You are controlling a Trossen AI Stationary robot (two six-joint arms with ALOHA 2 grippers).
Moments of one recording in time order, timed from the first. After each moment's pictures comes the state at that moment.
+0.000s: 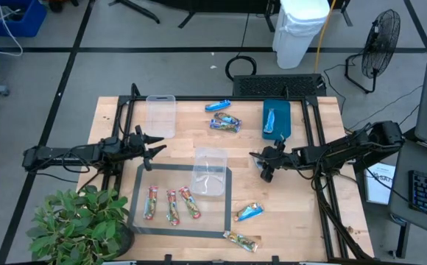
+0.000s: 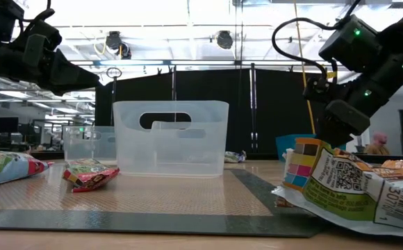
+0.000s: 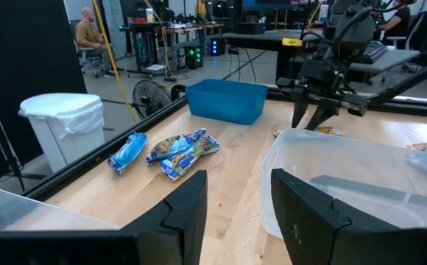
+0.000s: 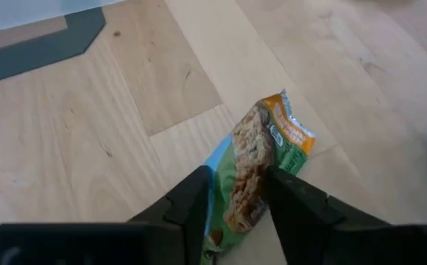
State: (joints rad) left arm 0.07 0.23 0.03 0.11 -0.26 -0.03; right arm 0.07 1.25 0.31 0.06 0.34 0.41
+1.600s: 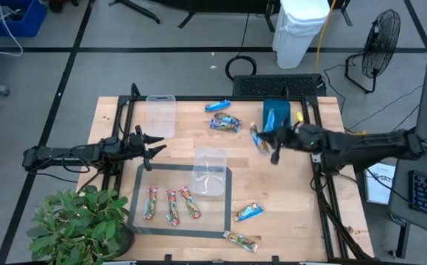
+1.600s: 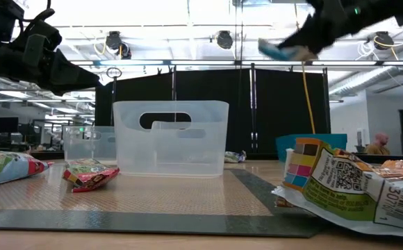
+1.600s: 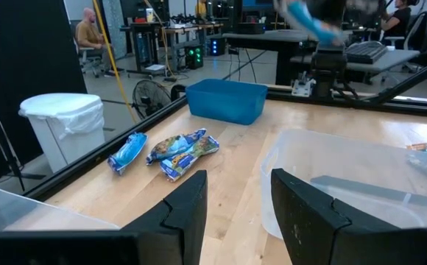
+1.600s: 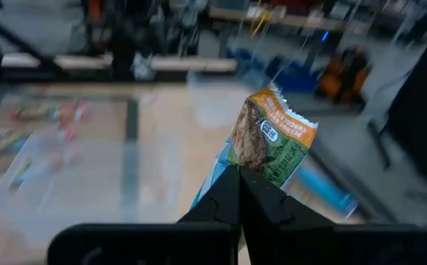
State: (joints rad) left arm 0.07 0.23 0.03 0.11 -0.26 -0.03; right arm -0.05 0.79 0.56 0.00 0.28 -0.08
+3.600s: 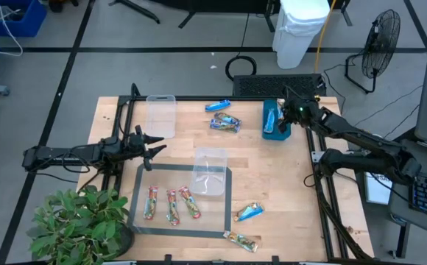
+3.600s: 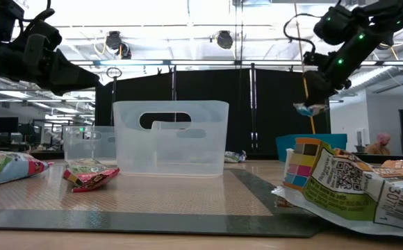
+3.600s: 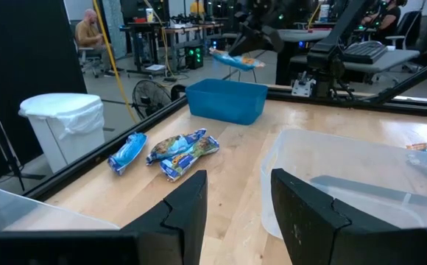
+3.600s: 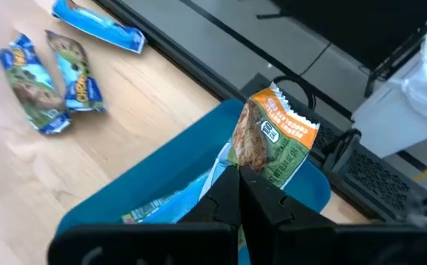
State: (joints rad) left arm 0.07 0.23 0.03 0.11 -0.26 -0.03; right arm -0.73 0.90 0.58 -0.37 0.23 -0.04
